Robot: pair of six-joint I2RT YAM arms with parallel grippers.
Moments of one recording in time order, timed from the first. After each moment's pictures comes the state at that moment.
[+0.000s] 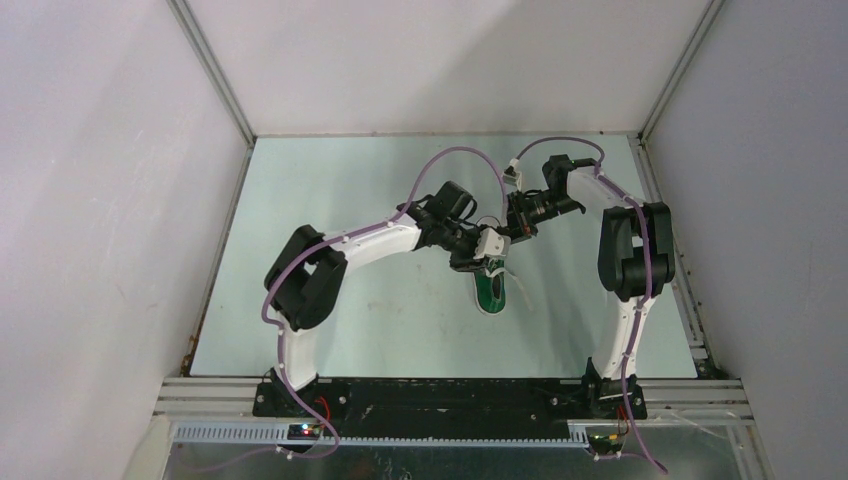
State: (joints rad) left arm -0.78 1.95 1.43 -0.41 0.70 0.92; right arm 0.14 2.01 1.50 -1.08 -1.16 -0.37
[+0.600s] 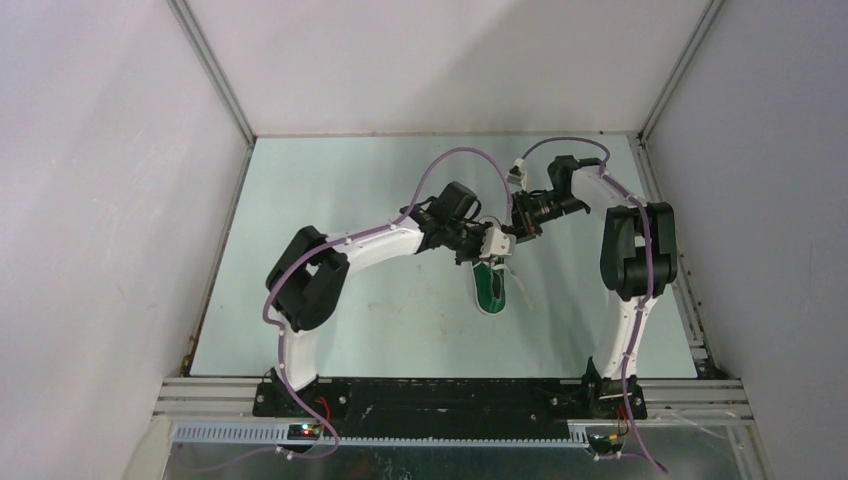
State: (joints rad) left arm -0.80 1.95 1.43 -0.32 0.63 0.91; right arm 0.12 2.01 1.50 -1.10 -1.16 -0.38
